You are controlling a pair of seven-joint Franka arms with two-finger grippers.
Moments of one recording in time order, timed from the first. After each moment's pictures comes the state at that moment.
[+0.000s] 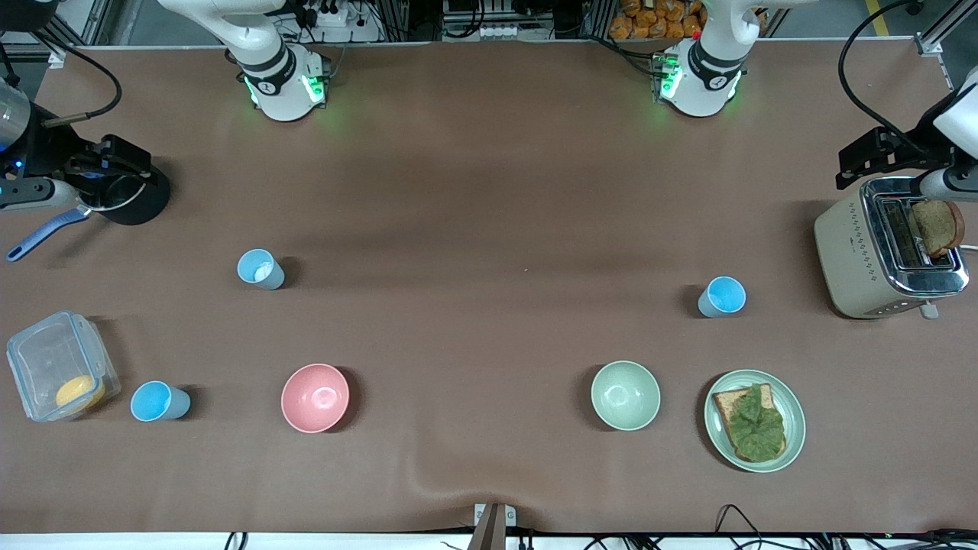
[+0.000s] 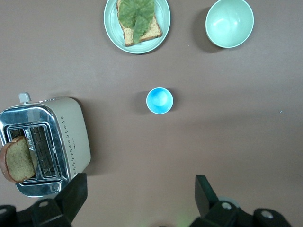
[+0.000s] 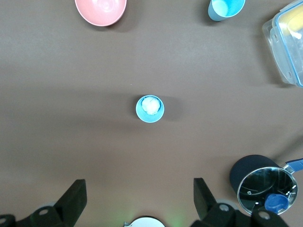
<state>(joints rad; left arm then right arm) -0.07 0.00 0.01 -1.52 0.01 1.49 0.05 0.01 -0.06 -0.01 -1.67 0.04 1.49 -0.10</state>
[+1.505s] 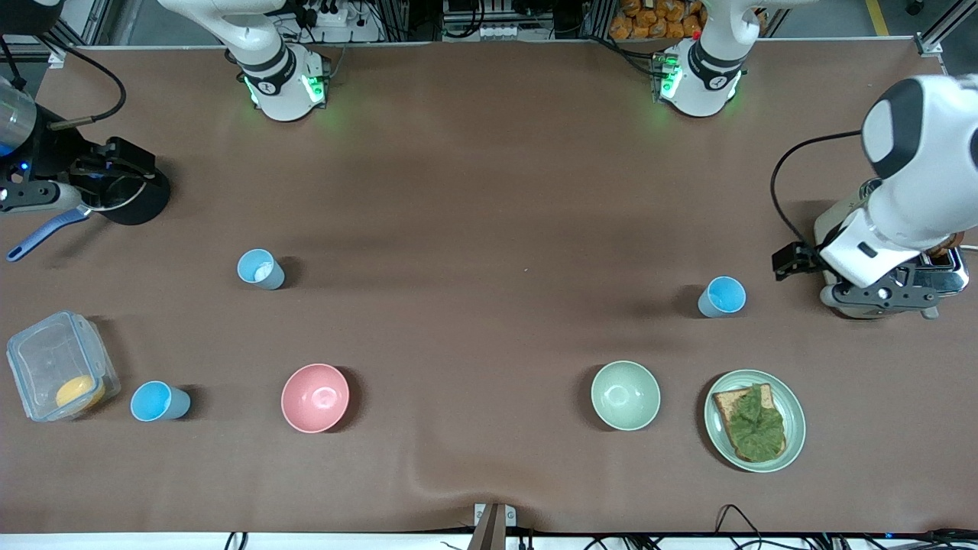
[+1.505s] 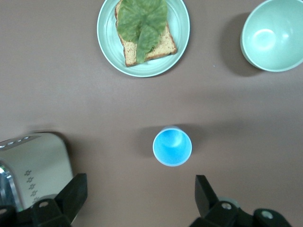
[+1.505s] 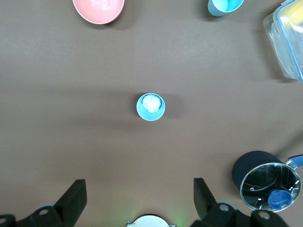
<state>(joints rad) -0.07 0.14 0.01 -1.85 0.06 2.02 -0.01 0.01 -0.05 -0.01 -1.67 0.04 1.48 -0.07</state>
